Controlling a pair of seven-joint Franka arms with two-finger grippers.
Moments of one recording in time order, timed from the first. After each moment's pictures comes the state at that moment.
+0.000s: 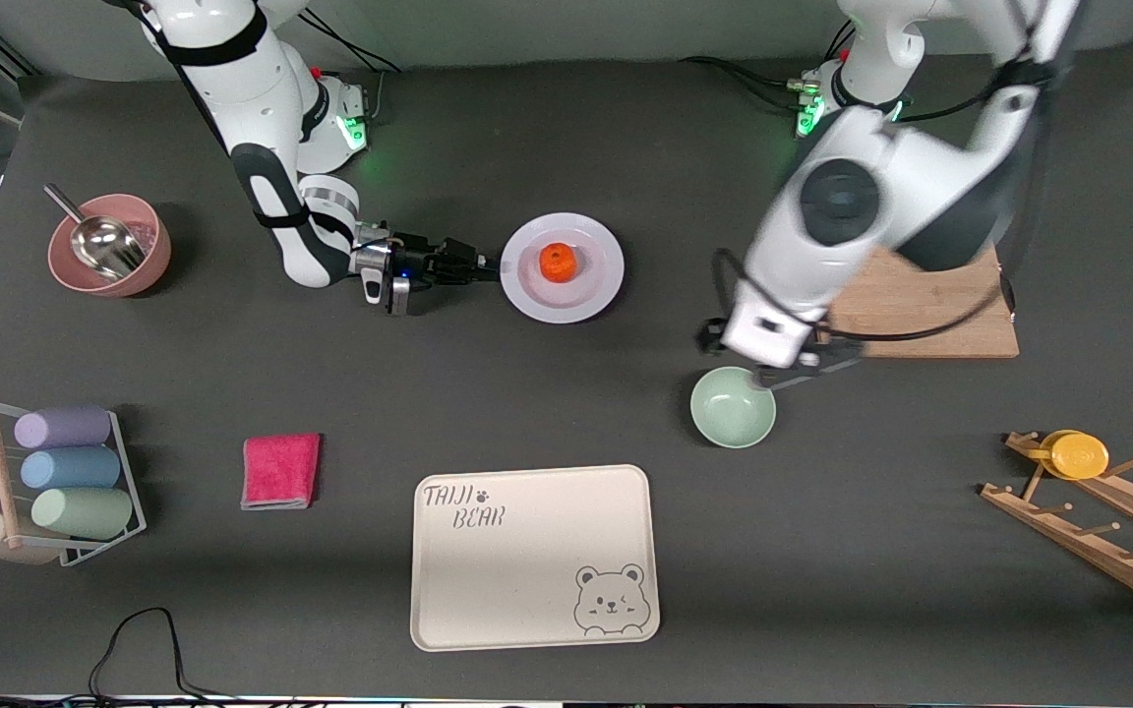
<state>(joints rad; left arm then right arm) 0.09 0.21 -0.53 -1.72 0.11 1.84 -0.77 0.60 0.46 -0.15 -2.61 2.07 1.91 -1.44</state>
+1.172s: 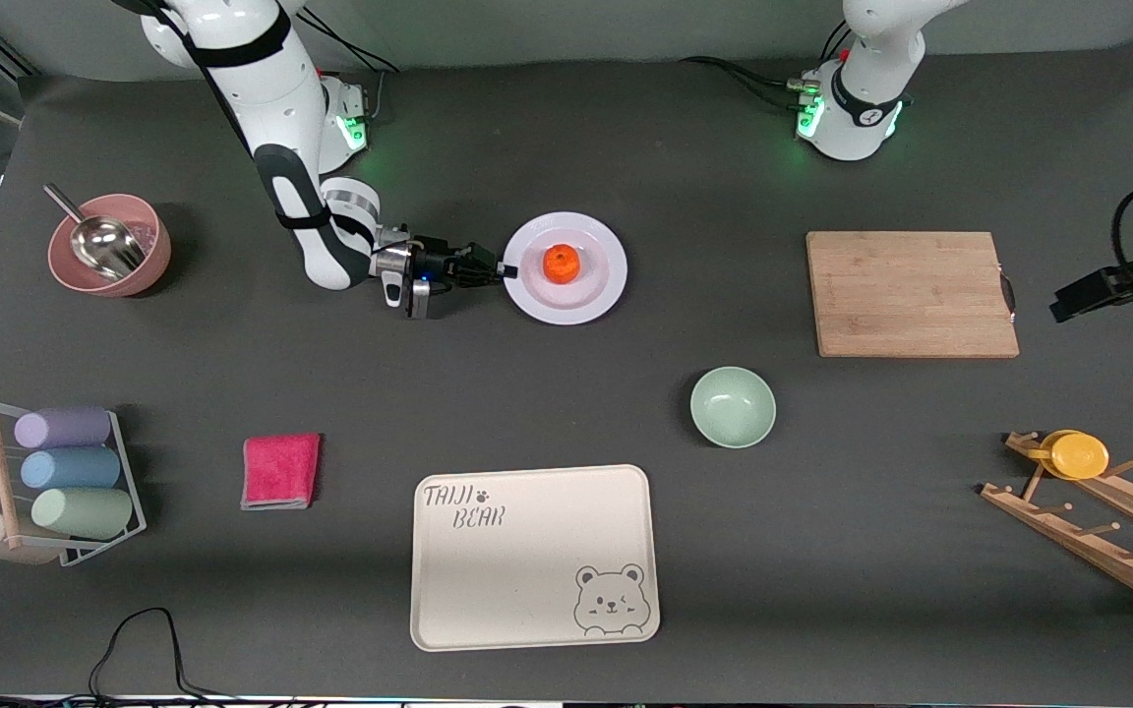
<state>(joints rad) 0.43 0.03 -0.34 -1.65 0.04 1.64 -0.12 0.64 0.48 -0.13 -2.55 2.14 1.90 -1.44</state>
